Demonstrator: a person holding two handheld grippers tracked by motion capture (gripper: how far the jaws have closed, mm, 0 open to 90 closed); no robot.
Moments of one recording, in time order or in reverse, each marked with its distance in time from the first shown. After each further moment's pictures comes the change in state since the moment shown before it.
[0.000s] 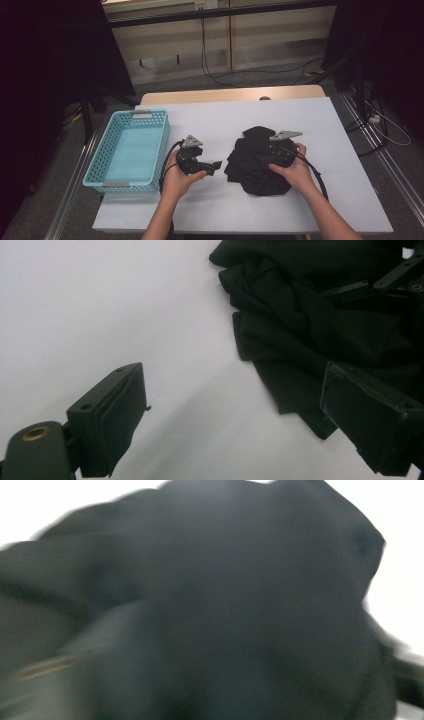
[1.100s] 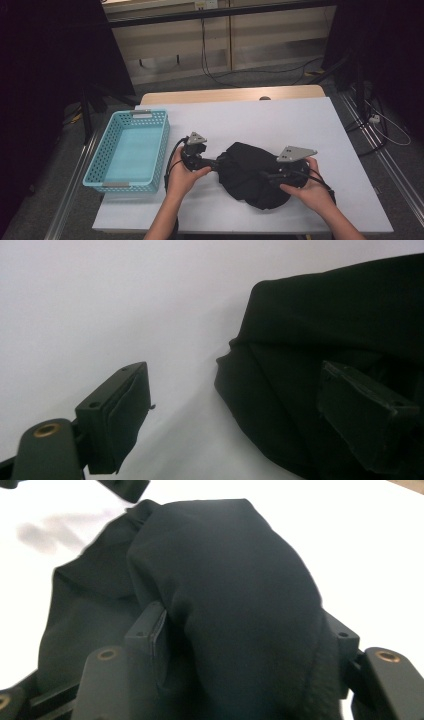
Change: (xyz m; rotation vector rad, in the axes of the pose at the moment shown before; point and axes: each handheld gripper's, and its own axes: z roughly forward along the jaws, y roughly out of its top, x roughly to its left) left arm -0.002 0.010 0.015 -0.013 0.017 0.017; right arm 0.035 -0.016 -0.068 -0.103 0.125 -0.219
